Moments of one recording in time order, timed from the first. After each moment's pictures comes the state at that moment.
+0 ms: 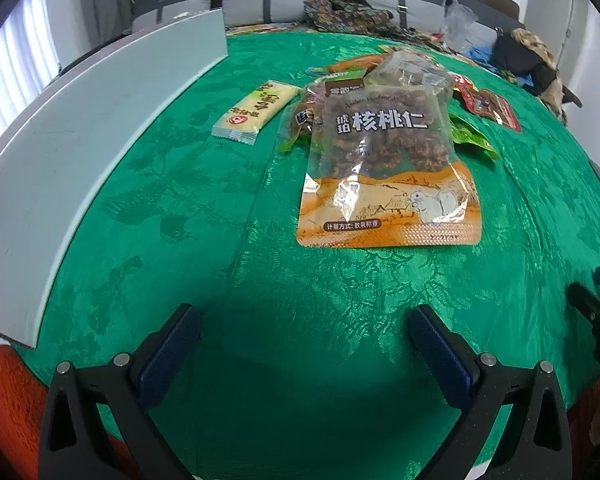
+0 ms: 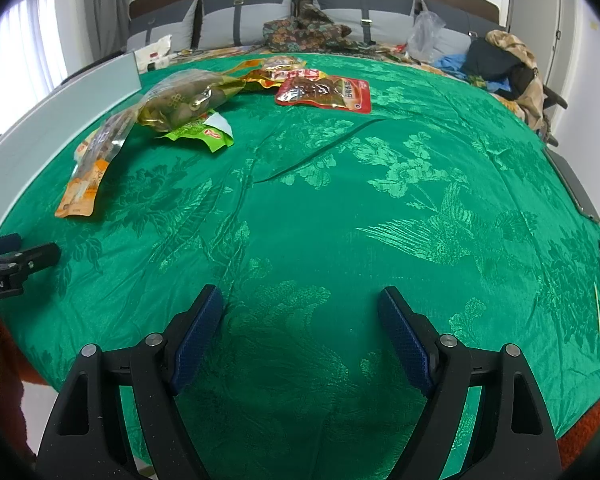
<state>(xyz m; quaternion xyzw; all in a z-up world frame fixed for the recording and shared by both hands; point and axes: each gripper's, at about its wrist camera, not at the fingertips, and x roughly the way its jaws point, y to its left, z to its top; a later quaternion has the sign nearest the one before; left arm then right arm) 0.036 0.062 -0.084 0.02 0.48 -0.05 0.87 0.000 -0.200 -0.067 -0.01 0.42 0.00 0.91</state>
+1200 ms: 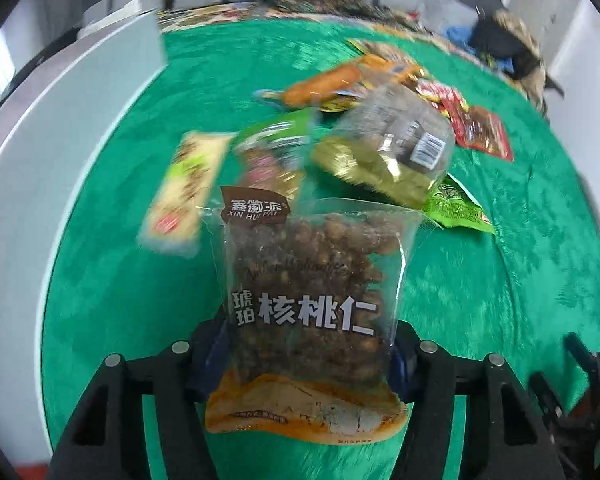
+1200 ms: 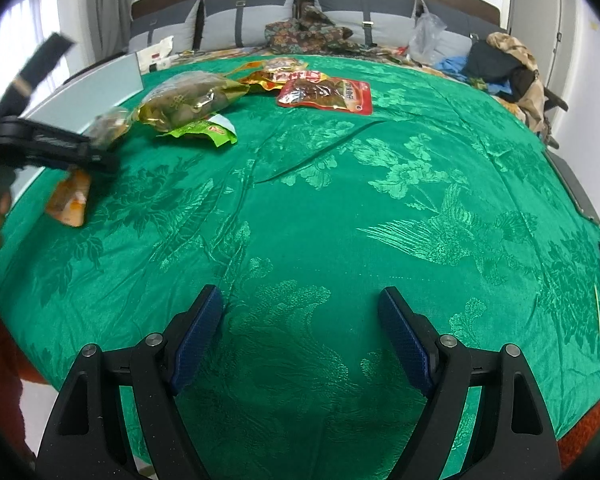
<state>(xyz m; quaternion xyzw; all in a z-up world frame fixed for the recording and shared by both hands) 0.119 0.051 -0.053 0.00 0.53 -0.11 0.84 -0.004 -0.200 -0.067 -0.01 0.42 0.00 0.91</state>
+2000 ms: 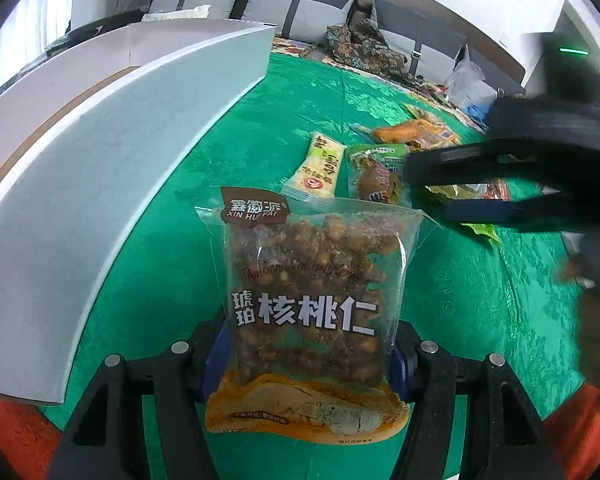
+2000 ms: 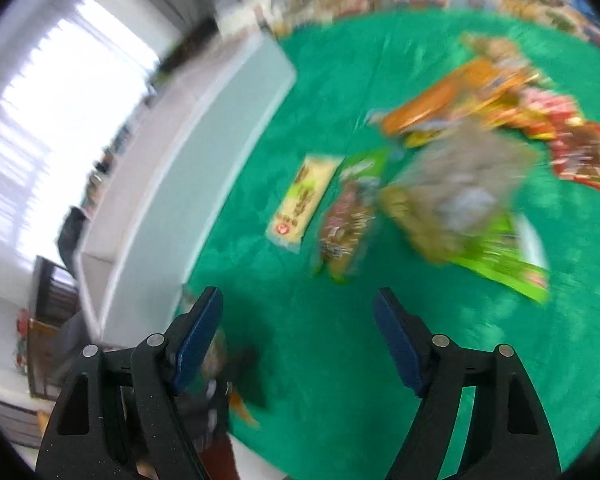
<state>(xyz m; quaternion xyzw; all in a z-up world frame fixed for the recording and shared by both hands) 0.059 0.152 -0.052 -0.10 0.46 -0.09 0.88 0.177 -0.028 -0.005 0.12 0.56 0.21 0.79</state>
